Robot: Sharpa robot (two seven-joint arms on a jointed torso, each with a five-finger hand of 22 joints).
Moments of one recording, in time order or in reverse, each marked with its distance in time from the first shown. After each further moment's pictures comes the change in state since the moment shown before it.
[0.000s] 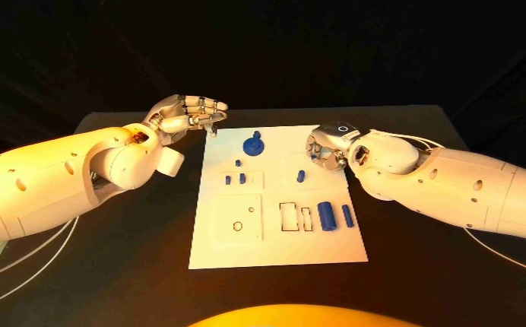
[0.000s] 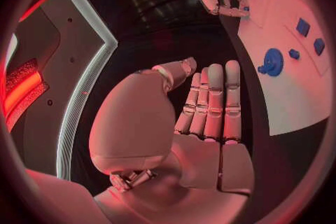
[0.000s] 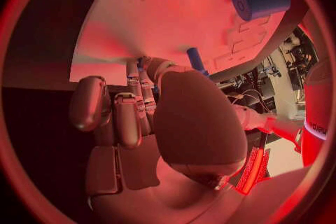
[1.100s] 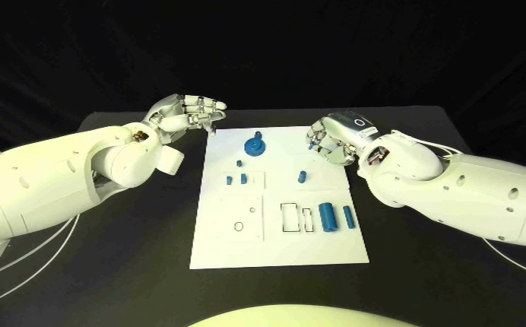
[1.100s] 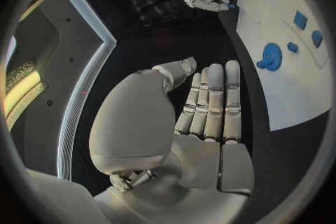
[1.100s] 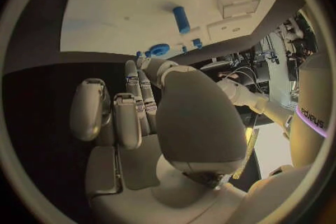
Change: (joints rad) left arm 0.000 0.001 0.000 -0.021 0.003 0.000 -0.001; left_hand 0.000 0.000 -0.003 -0.003 0.000 -0.004 0.004 -0.004 -0.001 -0.004 0.004 0.000 -0.001 0.000 0.000 -0.004 -0.002 0.000 0.000 0.000 0.000 0.000; right arm 0.012 -0.099 0.005 0.157 0.061 -0.250 0.029; right_hand -0.033 0.014 0.093 -0.094 0.017 0.006 0.007 0.016 0.038 0.019 0.009 -0.011 -0.024 -0.001 -0.001 0.000 -0.009 0.000 0.018 0.004 0.077 0.000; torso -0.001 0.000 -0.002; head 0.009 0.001
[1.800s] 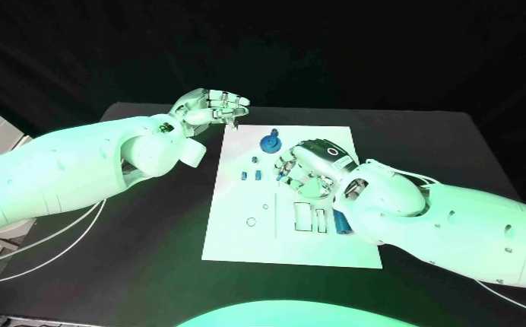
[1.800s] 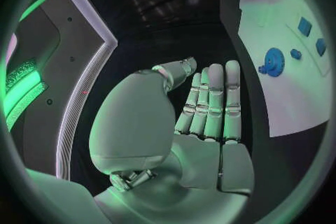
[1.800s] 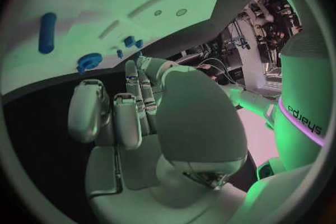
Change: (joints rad) left arm 0.000 0.020 0.000 0.001 0.004 0.001 0.000; left_hand 0.000 0.000 0.000 0.000 0.000 0.000 0.000 0.000 -0.001 -0.004 0.004 0.000 -0.001 0.000 0.000 0.000 -0.001 0.000 0.000 0.000 0.000 -0.001; right arm -0.067 0.106 -0.013 0.142 0.017 0.024 0.023; right_hand -0.005 -0.005 0.006 -0.006 -0.007 0.002 0.002 -0.002 0.003 0.000 0.000 0.000 0.000 0.000 0.000 0.000 -0.001 -0.016 0.003 -0.004 0.008 0.000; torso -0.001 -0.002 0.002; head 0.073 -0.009
